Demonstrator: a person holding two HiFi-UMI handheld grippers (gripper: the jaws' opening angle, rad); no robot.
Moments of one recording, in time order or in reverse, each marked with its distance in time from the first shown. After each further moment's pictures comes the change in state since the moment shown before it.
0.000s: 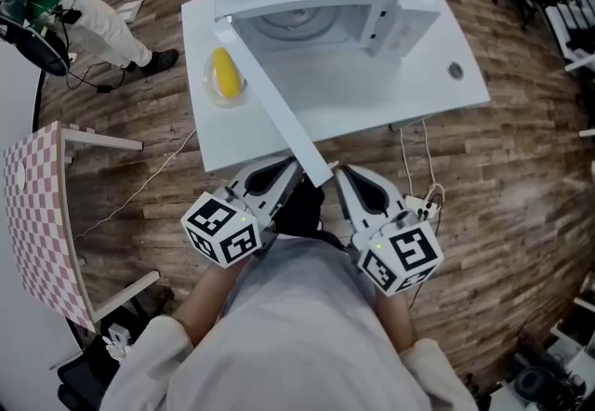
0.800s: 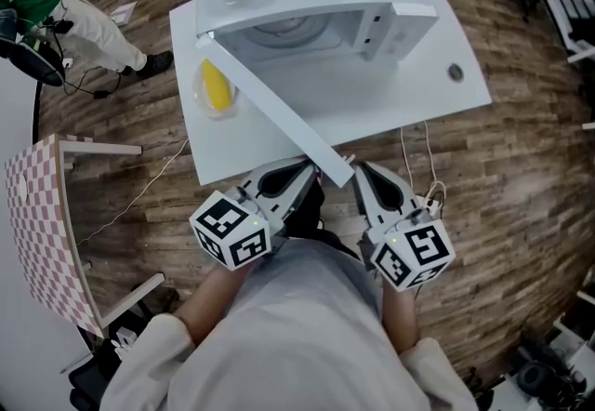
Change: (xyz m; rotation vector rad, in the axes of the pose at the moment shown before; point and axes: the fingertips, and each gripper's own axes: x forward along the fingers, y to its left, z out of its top) left arm 0.052 -0.010 0.012 -0.004 0.055 -0.087; right arm 0.007 -0.064 0.009 0.073 0.007 -0.087
